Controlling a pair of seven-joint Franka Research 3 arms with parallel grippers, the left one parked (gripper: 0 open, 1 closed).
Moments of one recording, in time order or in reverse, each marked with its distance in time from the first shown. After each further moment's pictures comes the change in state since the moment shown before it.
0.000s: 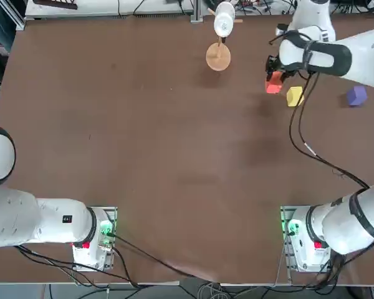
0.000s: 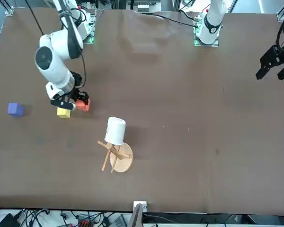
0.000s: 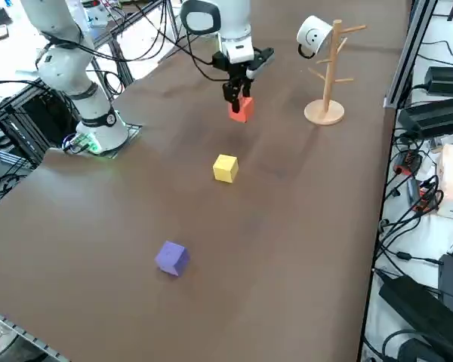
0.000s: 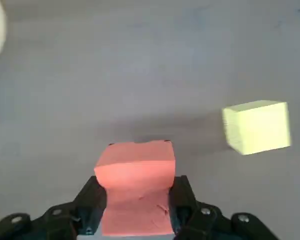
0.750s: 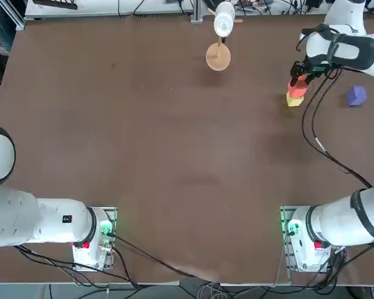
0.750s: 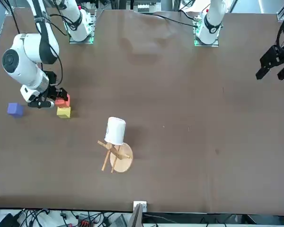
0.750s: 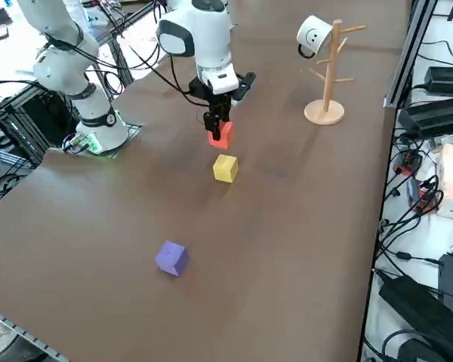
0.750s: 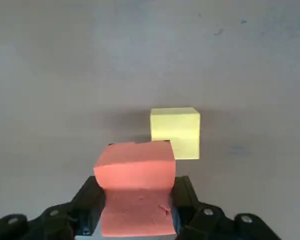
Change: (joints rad) arm -0.204 -0.020 -0.002 -0.047 0.000 -0.023 -0.364
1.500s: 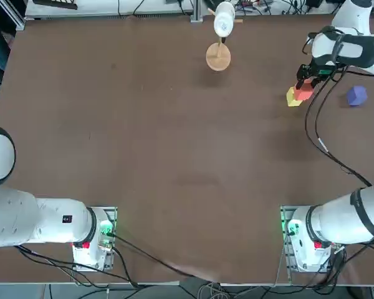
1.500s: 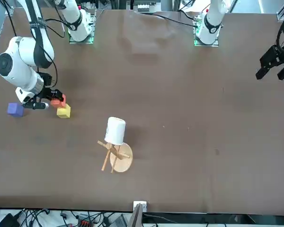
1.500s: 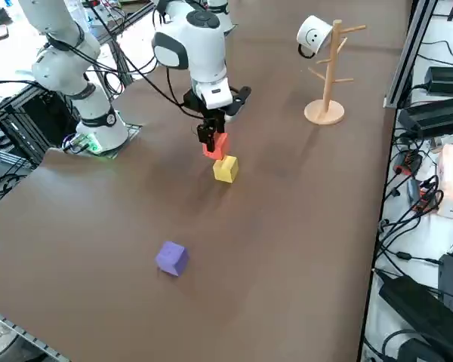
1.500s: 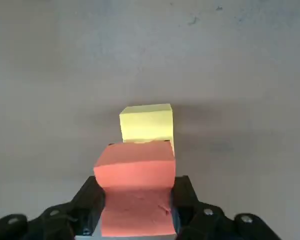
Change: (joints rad) arm -0.056 0.035 0.000 -0.002 0.000 0.021 -0.015
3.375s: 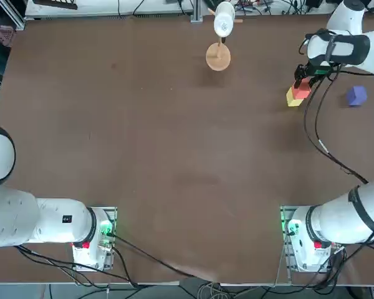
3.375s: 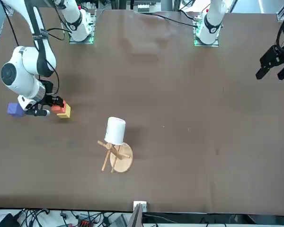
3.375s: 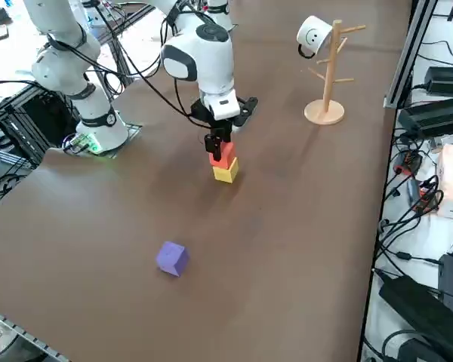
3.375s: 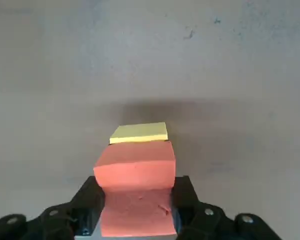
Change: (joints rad) arm -0.004 0.093 0.001 0.052 0.001 0.049 0.000
